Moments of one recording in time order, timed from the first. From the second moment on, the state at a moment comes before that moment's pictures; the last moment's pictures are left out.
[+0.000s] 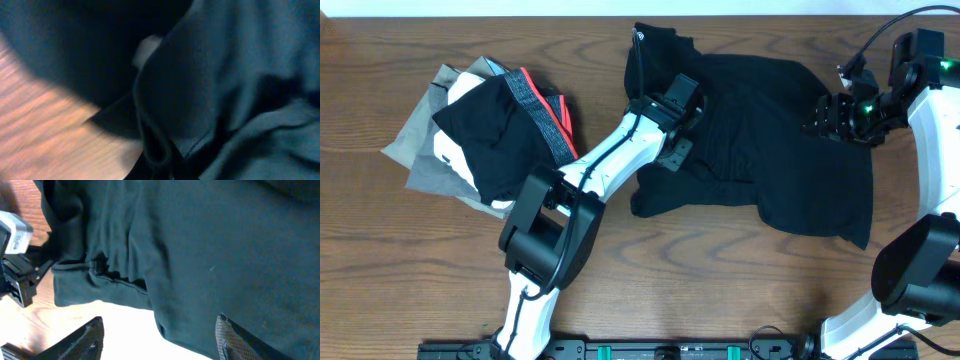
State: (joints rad) left arm -0.60 2.13 1.63 -0.83 -0.13 -0.07; right arm -0.22 1.83 1.67 -1.25 -0.44 -0.10
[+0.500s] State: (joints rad) left arm -0.49 1.97 1.63 -1.17 -0.43 -0.34; right arm -0.22 1.83 1.67 -1.25 -0.43 -0.10
